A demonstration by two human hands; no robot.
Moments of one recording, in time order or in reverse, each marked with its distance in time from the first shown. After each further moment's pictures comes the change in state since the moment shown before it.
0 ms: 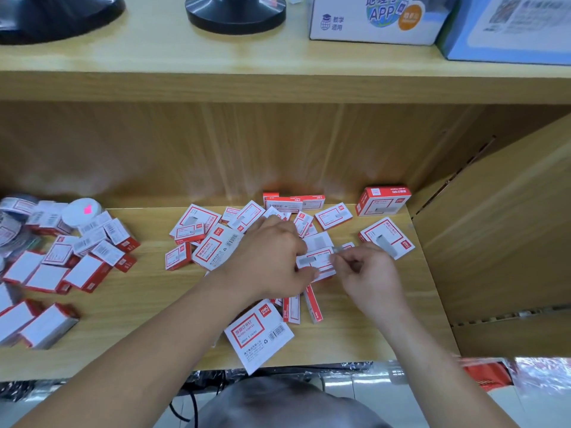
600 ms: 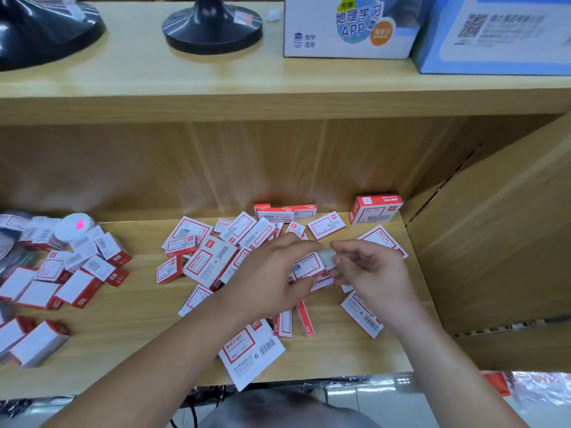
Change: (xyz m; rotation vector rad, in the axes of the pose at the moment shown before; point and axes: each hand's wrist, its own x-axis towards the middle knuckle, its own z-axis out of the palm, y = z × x) left_hand 0.000 0.014 0.012 -0.307 0.054 0.004; right_hand 0.009 -0.013 -0.030 0.607 -0.143 0.166
